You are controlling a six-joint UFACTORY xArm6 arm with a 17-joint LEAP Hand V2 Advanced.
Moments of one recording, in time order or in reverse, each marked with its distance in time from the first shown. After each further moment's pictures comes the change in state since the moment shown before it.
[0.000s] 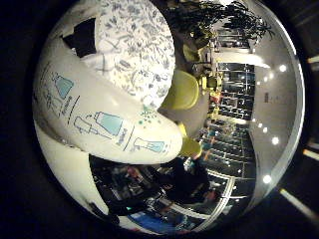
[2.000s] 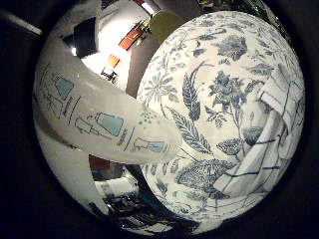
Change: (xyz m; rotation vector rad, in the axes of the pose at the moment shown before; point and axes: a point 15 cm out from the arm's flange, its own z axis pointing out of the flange) arm -0.228 -0.132 0.146 0.400 -1.188 0.149
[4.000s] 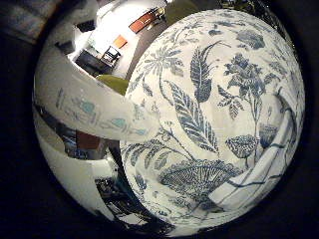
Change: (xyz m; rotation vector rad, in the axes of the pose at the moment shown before) arm -0.004 0.026 0.006 -0.136 0.006 -0.135
